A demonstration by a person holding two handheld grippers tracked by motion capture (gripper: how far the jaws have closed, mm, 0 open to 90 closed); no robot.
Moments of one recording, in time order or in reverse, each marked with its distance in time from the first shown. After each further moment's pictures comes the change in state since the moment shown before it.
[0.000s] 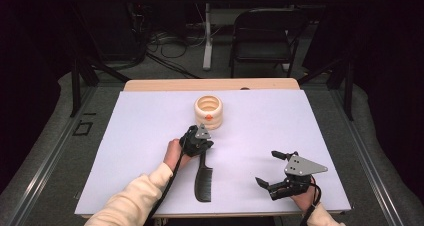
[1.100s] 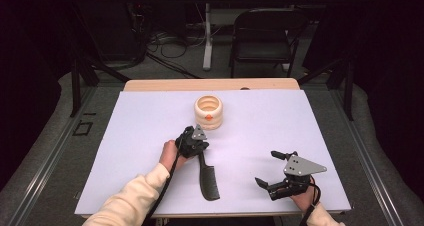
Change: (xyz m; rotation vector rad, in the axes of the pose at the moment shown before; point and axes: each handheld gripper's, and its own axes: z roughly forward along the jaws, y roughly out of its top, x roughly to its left) left arm 0.001 -0.006 -0.012 0.035 0.014 0.003; right arm 0.001 0.001 0.001 0.006 0.002 -0.006
